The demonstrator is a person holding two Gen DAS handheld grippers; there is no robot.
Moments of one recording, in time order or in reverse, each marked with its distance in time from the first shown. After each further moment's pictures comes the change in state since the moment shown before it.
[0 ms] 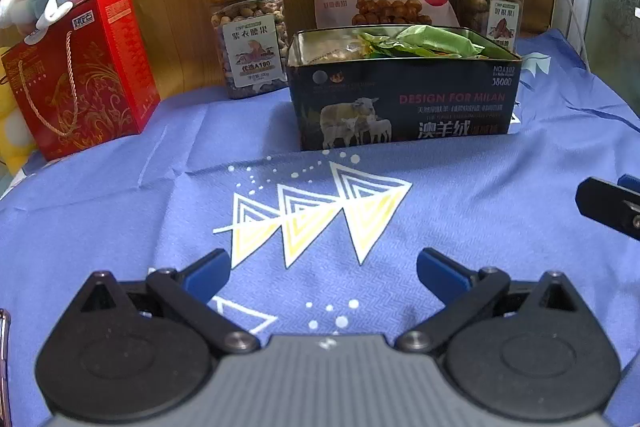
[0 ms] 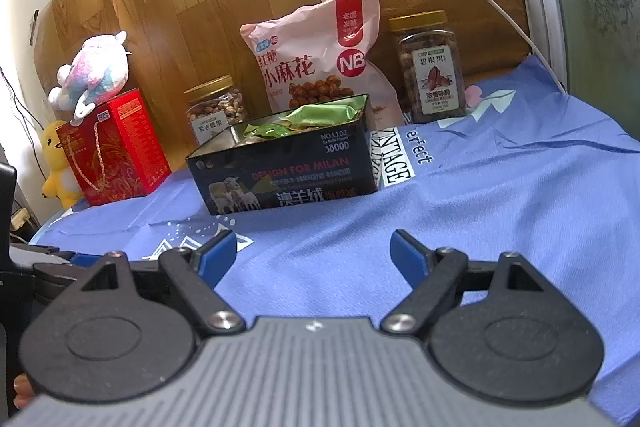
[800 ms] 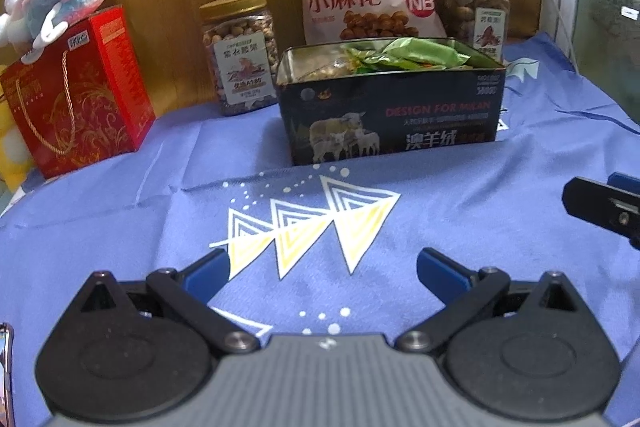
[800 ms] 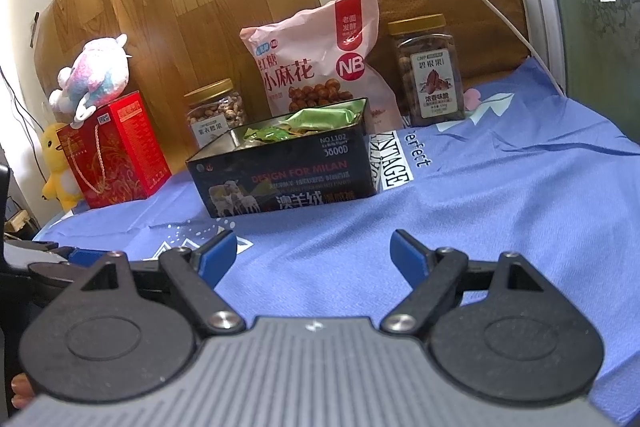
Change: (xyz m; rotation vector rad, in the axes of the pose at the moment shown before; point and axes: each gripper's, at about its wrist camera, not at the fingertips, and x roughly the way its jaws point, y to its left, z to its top) left arm -0.009 -0.006 0.001 0.039 -0.049 -0.012; right arm -0.002 0.000 0.001 -0.002 -0.009 -0.001
